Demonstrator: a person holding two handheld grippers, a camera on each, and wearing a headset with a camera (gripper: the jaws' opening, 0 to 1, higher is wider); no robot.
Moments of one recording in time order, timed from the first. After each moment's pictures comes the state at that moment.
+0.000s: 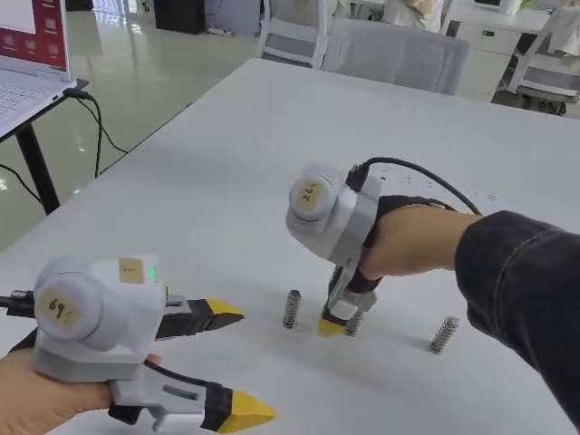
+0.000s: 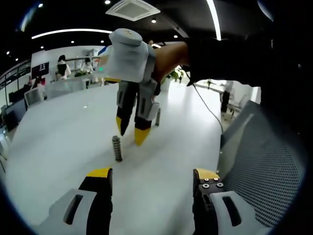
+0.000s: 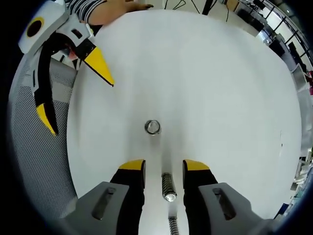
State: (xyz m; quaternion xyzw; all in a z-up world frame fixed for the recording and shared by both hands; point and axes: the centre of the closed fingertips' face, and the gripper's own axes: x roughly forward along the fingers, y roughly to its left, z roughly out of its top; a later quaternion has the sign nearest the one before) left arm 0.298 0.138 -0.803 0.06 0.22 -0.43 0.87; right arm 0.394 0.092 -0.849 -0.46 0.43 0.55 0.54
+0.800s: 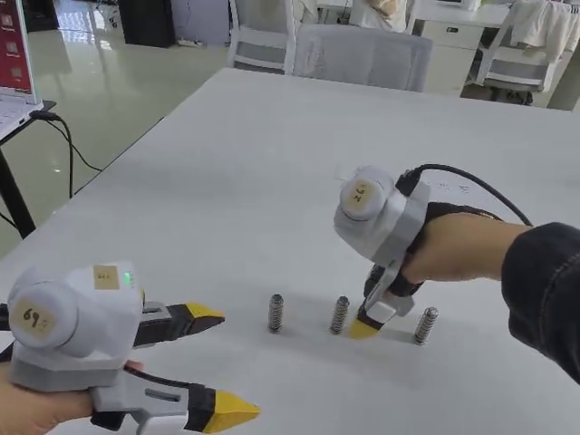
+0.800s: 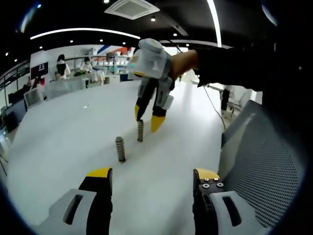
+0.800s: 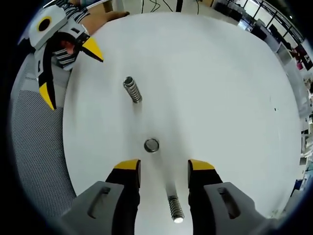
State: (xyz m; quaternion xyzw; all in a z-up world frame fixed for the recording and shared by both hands) left arm 0.303 0.142 -0.801 0.07 0.22 -0.43 0.87; right arm 0.412 0.033 -0.845 -0.41 0.45 0.51 0.61
